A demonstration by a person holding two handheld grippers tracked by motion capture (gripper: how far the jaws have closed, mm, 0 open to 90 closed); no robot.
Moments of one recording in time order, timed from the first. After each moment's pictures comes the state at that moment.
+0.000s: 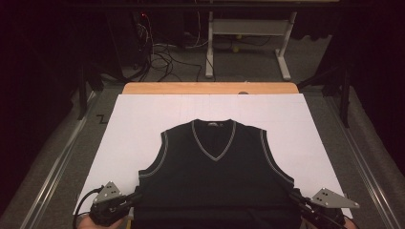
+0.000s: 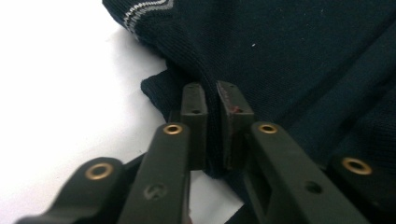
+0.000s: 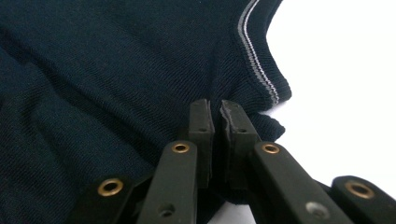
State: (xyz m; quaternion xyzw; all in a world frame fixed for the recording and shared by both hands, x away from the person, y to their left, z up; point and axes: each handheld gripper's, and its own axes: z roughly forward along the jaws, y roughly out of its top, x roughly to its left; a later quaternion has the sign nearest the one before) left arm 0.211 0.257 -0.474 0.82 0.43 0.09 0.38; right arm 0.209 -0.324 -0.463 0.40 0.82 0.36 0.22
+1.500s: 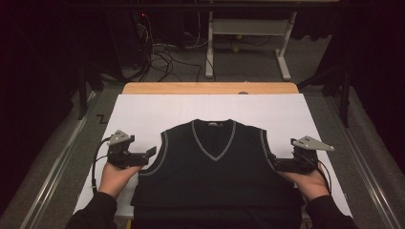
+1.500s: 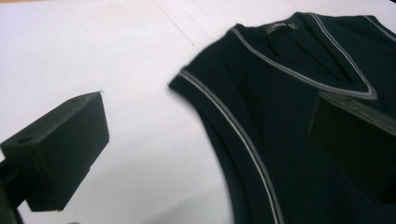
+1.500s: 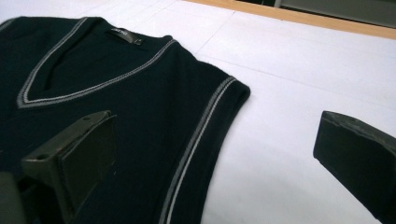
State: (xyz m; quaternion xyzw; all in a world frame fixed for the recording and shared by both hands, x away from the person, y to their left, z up) left arm 0.348 0.241 -0.443 0.75 0.47 0.17 0.45; right arm 0.341 -0.289 -0.438 0.45 0.75 0.42 0.26
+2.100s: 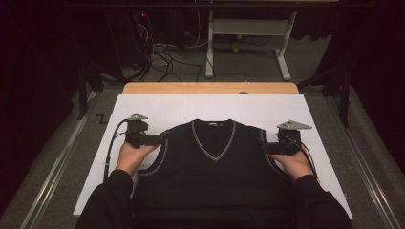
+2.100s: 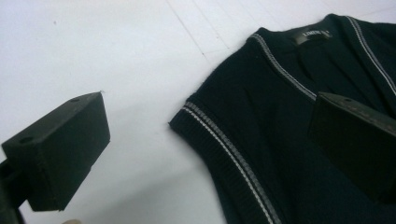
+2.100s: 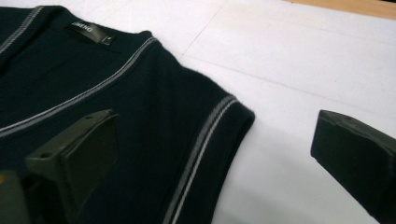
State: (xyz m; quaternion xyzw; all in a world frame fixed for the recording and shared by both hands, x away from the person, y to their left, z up) left arm 0.421 0.216 -0.453 0.74 0.51 0.10 0.41; right arm 0.404 -0.267 -0.448 0.47 0.76 0.38 0.24
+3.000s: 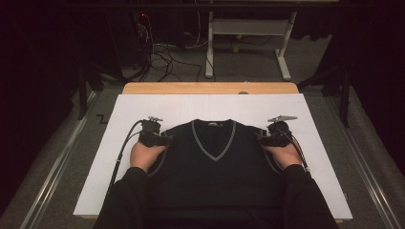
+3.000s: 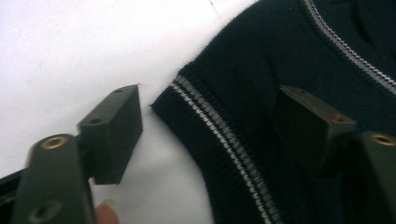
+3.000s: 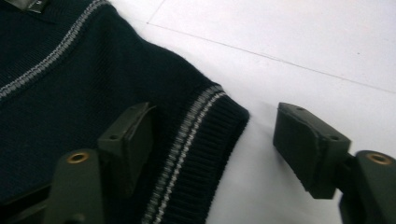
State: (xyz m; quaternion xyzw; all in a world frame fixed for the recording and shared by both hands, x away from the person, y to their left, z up) left arm 0.433 0.176 -0.470 0.77 0.54 0.11 0.31; right arm 0.442 -0.256 -0.469 0.51 0.77 0.31 0.21
